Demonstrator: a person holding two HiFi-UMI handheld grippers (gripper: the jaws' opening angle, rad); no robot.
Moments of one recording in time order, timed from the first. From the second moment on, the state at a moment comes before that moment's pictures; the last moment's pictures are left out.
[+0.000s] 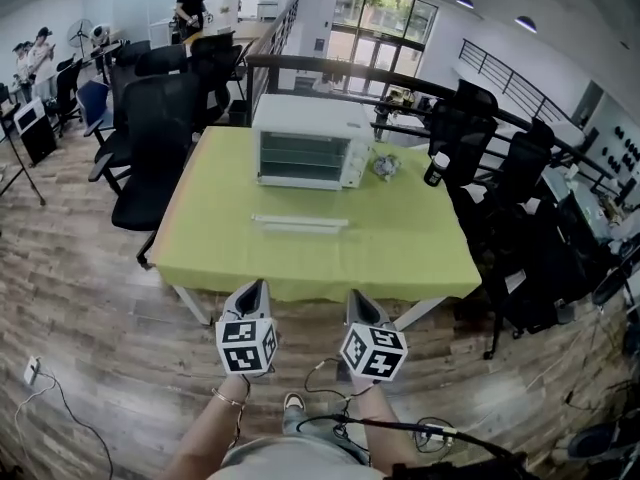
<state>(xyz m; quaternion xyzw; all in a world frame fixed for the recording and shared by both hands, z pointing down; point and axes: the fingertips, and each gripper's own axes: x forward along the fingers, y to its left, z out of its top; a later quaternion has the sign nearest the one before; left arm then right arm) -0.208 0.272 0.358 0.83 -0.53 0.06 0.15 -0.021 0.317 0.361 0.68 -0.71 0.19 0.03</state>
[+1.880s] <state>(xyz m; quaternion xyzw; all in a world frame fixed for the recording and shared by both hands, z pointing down) -0.148 -0.095 0.360 0.83 -0.53 0.07 0.15 0.045 -0.044 0.366 0.67 -0.71 0.21 0.03</state>
